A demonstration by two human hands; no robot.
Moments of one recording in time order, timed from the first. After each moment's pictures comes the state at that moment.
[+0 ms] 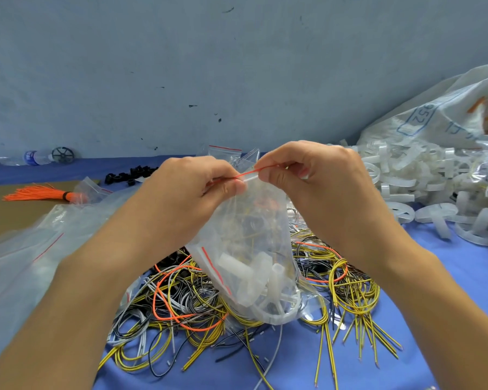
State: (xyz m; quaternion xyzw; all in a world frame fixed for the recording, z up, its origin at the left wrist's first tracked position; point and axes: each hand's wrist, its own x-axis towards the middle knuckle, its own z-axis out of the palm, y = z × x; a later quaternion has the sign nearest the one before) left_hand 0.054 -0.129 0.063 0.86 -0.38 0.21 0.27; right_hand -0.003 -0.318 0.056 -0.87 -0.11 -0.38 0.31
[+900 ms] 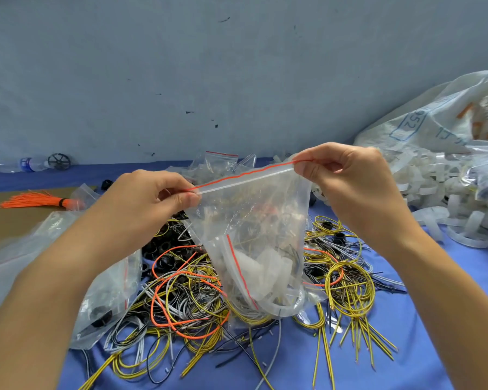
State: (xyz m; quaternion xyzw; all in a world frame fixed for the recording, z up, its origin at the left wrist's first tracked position) left_hand 0.075 -0.088 0.057 0.89 -0.30 0.15 0.31; right_hand 0.007 -0.359 0.050 -0.82 -0.07 -0.38 0.43
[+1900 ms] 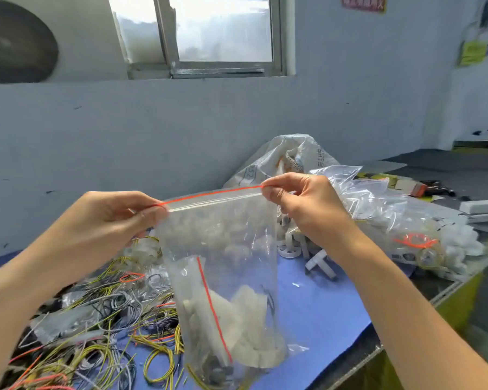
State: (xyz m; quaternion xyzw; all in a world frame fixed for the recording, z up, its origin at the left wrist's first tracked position) left_hand -0.005 -0.258 0.139 0.75 -0.49 0.08 0.43; right_hand -0.168 -0.504 0.116 -0.76 0.08 -0.43 0.48
